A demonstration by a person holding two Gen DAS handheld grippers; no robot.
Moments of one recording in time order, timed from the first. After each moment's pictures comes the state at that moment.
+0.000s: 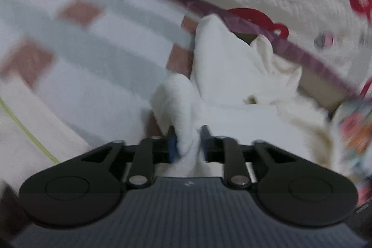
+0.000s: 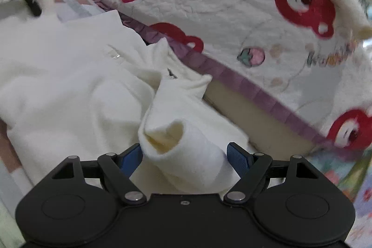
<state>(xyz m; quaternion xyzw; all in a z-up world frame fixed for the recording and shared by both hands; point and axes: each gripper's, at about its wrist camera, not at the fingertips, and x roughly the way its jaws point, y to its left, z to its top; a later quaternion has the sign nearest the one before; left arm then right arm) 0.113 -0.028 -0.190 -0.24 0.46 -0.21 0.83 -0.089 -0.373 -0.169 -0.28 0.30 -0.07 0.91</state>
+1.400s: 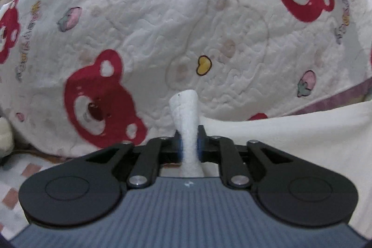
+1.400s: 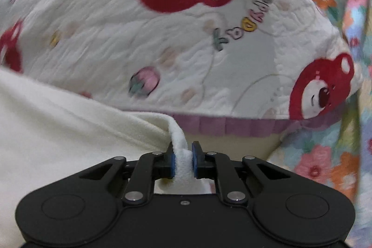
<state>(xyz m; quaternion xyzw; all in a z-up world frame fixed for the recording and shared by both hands) 0.189 -0.173 -0.048 0.07 0.18 -0.20 0.96 0.015 -0.529 -0.089 -0.08 0.19 -0.23 0.95</state>
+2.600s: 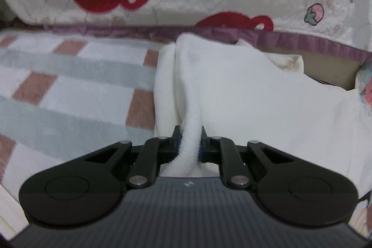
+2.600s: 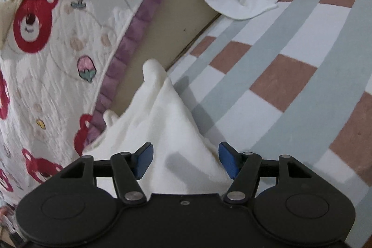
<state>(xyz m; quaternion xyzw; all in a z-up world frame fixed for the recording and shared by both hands) 0.151 -0.120 -0.181 -0.05 0.37 -0.22 0.90 -0.152 -0.600 -0.224 0.44 0.19 -0.19 0.86</state>
